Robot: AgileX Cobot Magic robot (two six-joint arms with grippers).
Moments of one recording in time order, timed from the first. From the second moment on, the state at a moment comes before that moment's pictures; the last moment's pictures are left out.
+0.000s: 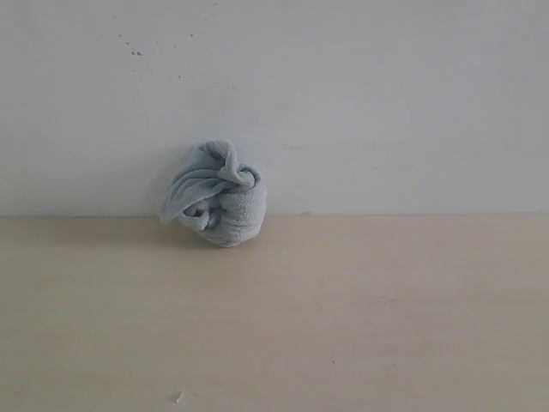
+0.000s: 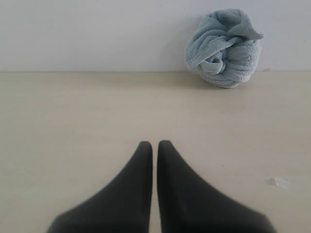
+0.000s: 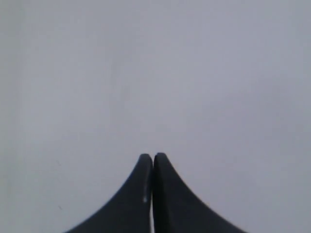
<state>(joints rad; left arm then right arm) -0.04 0.00 0.00 -0.03 0.27 0.00 0.16 0.00 0.00 -0.14 -0.69 0.42</state>
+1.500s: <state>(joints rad) -0.04 0.00 0.00 -0.03 0.27 0.00 0.27 1.72 -1.20 -1.75 -0.48 1.53</state>
